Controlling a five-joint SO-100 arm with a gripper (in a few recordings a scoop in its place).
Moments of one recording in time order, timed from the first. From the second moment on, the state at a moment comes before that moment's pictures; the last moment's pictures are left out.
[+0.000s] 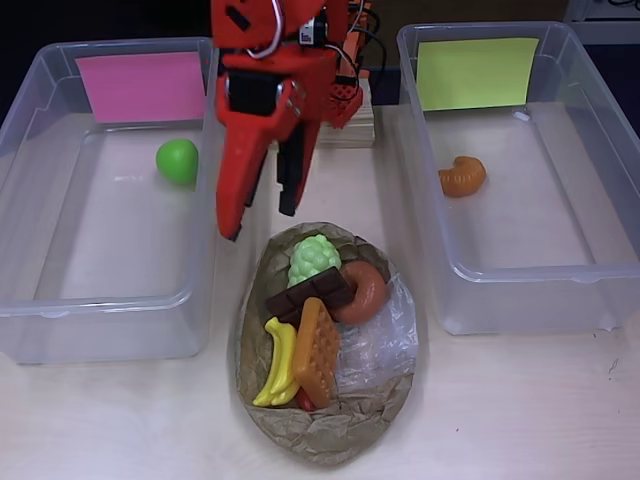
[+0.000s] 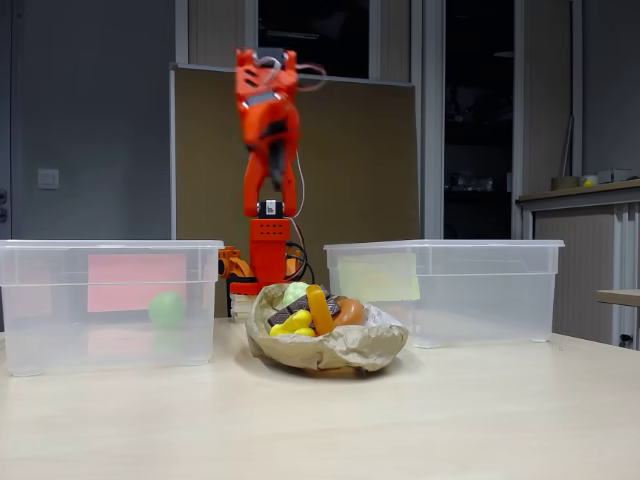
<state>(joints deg) 1.0 103.8 93.9 73.0 22.9</state>
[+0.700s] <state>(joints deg) -13.6 94.7 110.7 61.0 48.1</state>
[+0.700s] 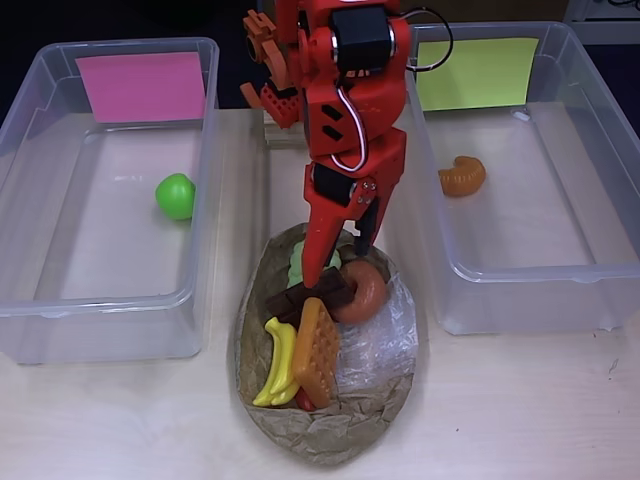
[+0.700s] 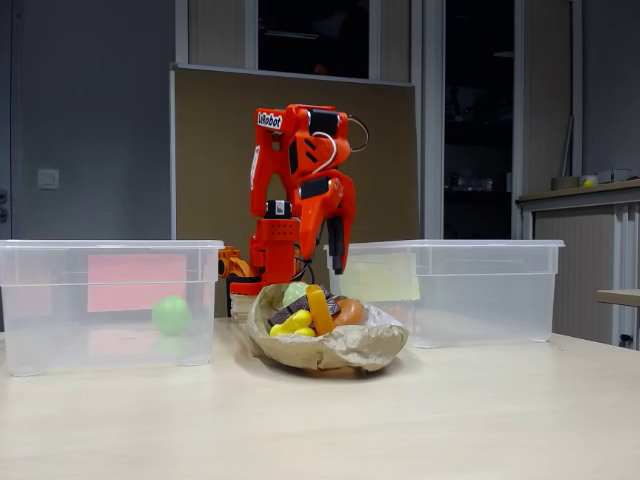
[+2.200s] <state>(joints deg) -9.3 84.7 96.9 61.5 31.5</state>
